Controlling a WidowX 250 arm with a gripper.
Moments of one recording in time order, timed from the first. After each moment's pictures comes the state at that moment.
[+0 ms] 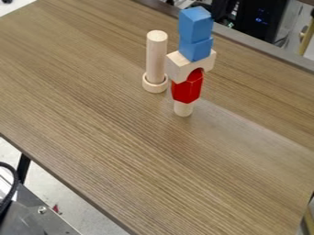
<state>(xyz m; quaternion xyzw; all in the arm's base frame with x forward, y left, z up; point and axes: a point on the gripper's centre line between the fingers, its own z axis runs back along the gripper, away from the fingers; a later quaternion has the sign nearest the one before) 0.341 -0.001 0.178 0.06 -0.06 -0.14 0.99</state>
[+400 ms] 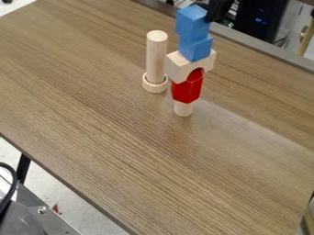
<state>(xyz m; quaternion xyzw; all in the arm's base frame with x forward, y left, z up) 0.341 0.005 0.169 0.06 -0.05 -0.14 0.99</state>
